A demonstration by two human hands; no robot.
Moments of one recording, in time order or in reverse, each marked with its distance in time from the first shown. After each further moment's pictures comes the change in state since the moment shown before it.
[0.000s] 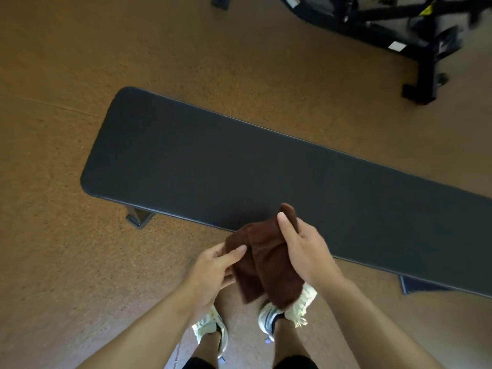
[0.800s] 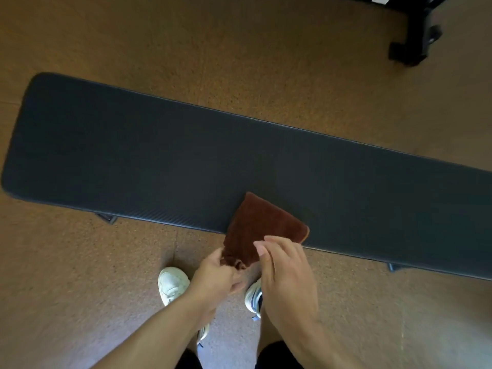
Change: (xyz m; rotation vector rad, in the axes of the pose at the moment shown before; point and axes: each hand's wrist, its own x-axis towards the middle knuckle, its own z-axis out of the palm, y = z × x) left_hand 0.036 -0.039 0.116 0.185 0.172 -0.163; right_hand -0.022 0.102 -0.045 -0.427 0.215 -0.272
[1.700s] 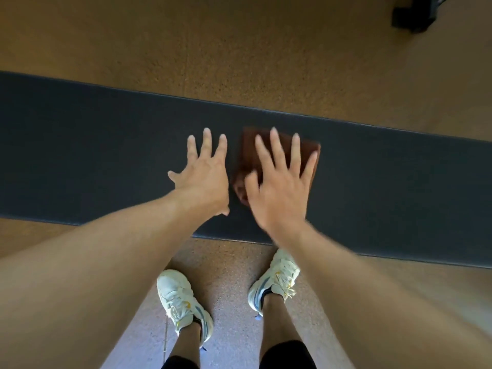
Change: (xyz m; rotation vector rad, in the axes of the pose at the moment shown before) left_hand 0.057 0.147 0.032 1.476 0.386 0.407; right_hand 0.151 0.025 0.012 -0.337 0.175 -0.138
